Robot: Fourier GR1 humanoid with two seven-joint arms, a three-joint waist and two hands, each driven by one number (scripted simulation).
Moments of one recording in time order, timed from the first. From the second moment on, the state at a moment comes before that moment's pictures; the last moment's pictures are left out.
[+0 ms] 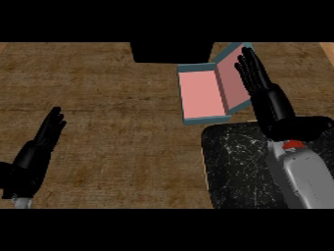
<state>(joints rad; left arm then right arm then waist) 0.02 0.54 -0.31 -1.60 0.35 0.32 -0.04 -0.38 -0.20 0.16 -1.51 -0.17 -0.08 -0.07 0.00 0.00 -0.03</state>
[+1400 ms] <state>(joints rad) -0.03 0.53 -0.29 -1.50 0.18 0.37 0.03 -0.38 -0.87 0.06 -1.25 0.14 0.40 -0.36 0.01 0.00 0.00</state>
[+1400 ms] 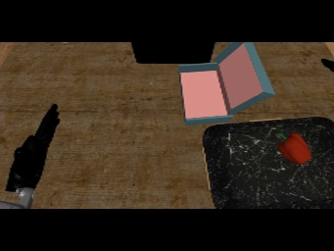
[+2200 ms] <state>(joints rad) -0.02 0.48 -0.24 -1.50 0.12 0.32 0.04 -0.29 -0.86 0.19 -1.50 0.38 0.59 -0.07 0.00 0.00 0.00</state>
